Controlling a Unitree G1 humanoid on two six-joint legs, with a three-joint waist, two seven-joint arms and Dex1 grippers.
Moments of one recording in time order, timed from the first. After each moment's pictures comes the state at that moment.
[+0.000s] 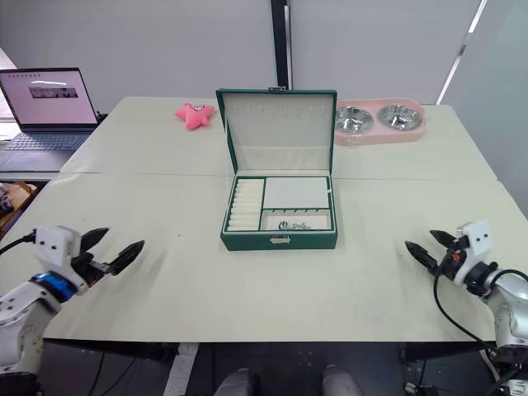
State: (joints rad) left arm -0.08 0.68 0.39 0.19 -0.41 0.11 -0.73; right arm -0.21 -0.65 -0.30 0.25 0.41 0.25 0.88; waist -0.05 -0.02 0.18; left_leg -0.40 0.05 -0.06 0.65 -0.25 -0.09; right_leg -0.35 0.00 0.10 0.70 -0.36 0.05
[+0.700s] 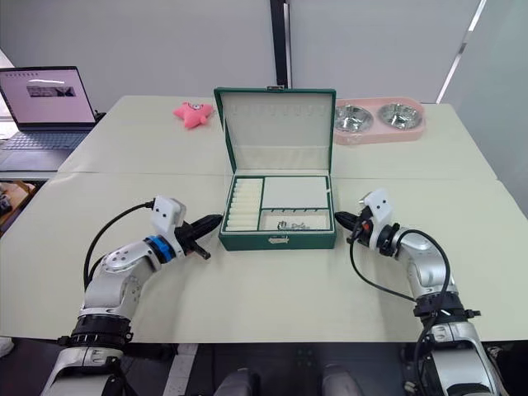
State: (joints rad) left arm -0.41 0.50 0.09 0.31 -0.33 0.20 -0.79; right arm -0.53 -0.42 0.02 0.32 0.27 0.27 0.84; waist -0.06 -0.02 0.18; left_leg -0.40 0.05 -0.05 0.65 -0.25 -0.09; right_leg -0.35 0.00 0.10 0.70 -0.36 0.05
